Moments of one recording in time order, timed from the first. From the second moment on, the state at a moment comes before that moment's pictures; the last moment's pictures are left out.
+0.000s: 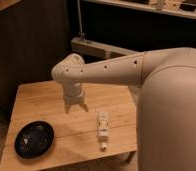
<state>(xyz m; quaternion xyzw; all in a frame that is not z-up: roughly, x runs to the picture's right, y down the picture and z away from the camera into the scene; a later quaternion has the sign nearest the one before) -0.102 0.096 0.704 -0.26 0.23 0.64 0.68</state>
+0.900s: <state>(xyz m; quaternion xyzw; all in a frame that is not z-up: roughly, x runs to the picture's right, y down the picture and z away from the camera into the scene) -0.101 0.092 0.699 -0.23 0.22 0.65 0.69</state>
